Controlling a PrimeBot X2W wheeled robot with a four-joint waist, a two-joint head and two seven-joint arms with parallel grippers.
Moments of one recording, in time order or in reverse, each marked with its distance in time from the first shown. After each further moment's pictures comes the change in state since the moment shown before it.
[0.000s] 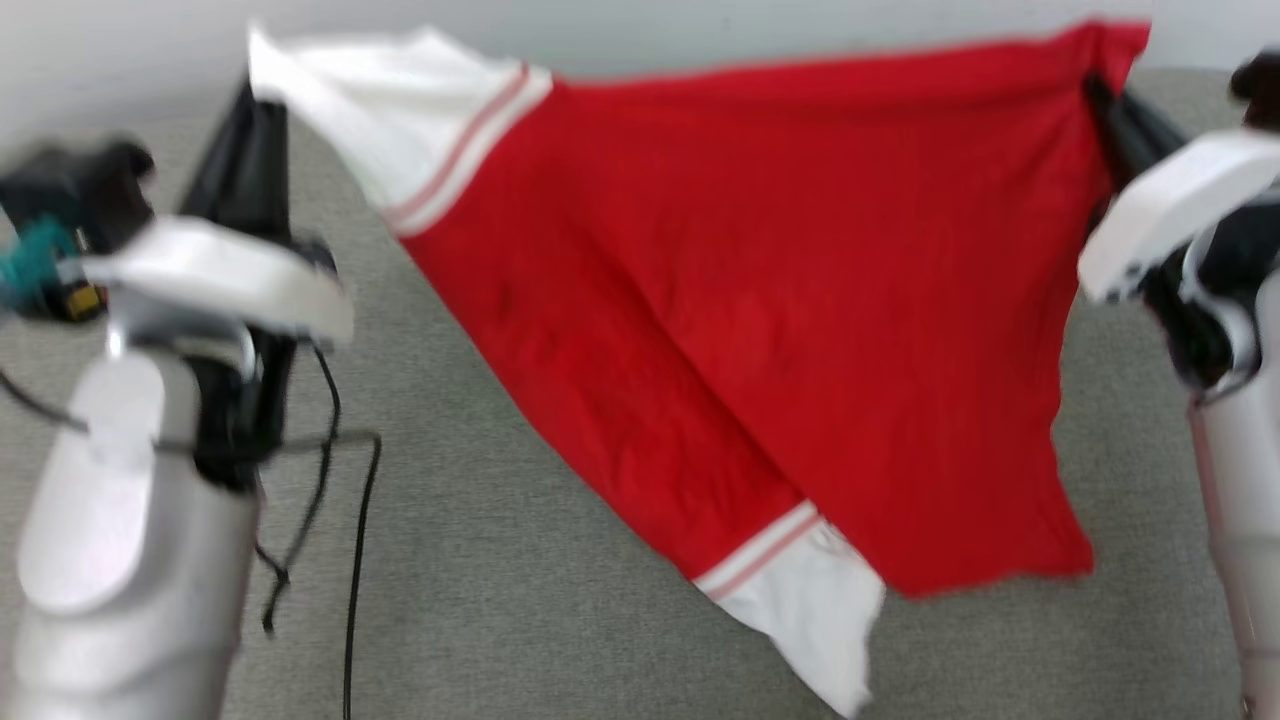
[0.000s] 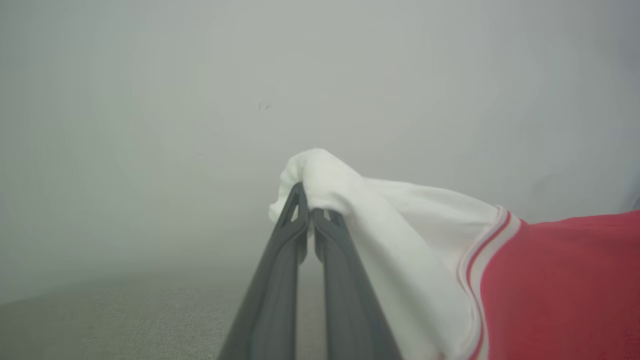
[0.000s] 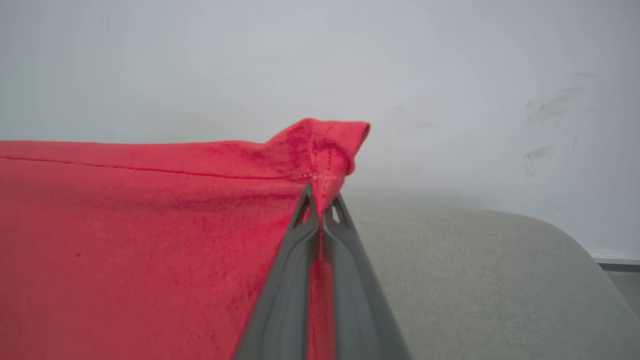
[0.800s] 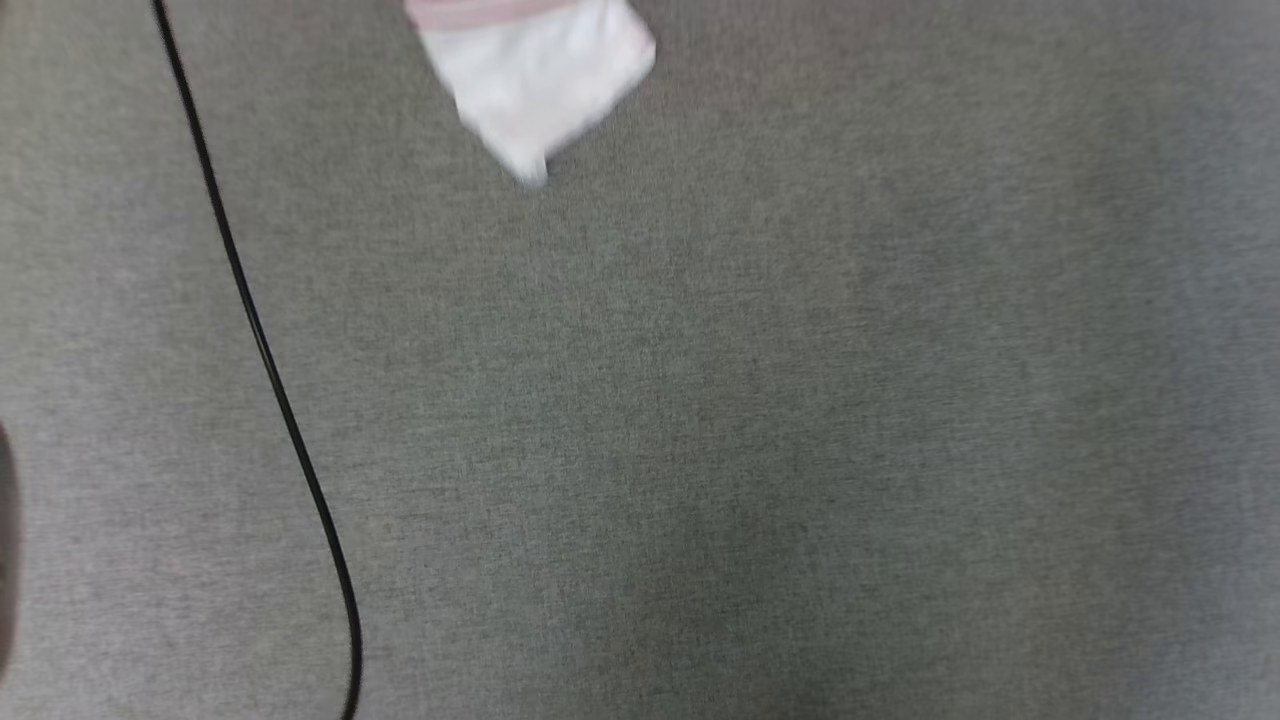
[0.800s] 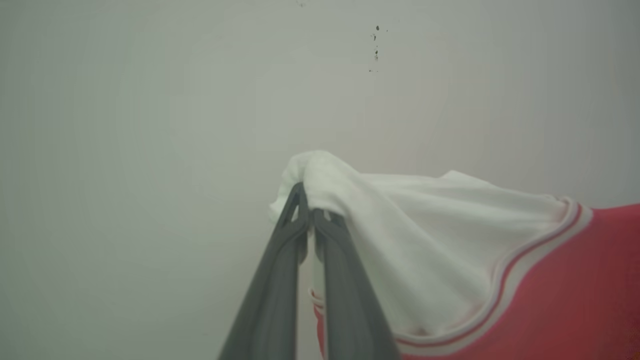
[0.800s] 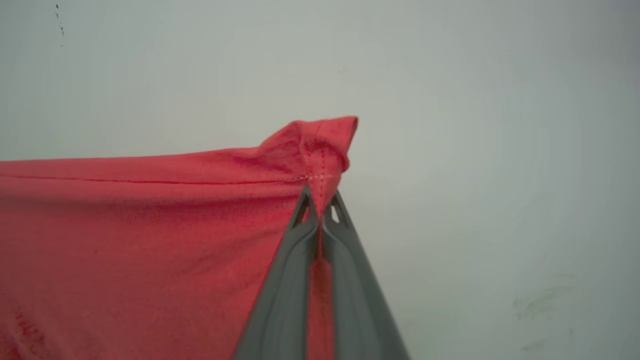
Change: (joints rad) left arm -0.900 0.083 -0.019 0.426 0.077 -0.051 0.007; right arm -0.702 0.066 -0.148 0.149 -0.139 0.000 -0.107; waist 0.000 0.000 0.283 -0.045
